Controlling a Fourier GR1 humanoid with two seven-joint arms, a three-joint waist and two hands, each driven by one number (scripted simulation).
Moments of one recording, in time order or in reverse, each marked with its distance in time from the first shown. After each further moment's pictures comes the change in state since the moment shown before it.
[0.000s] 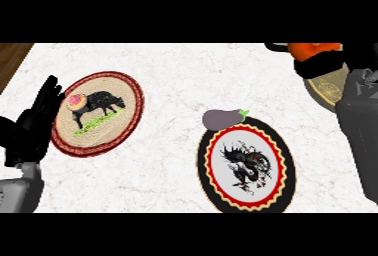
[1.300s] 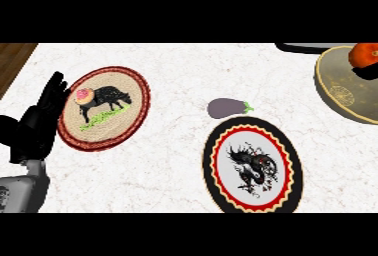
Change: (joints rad) left arm -0.021 -0.043 0.012 -0.021 -0.034 -0.033 0.002; right arm -0.137 -0.241 -0.344 1.018 -0.089 -0.298 -0.629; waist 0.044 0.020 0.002
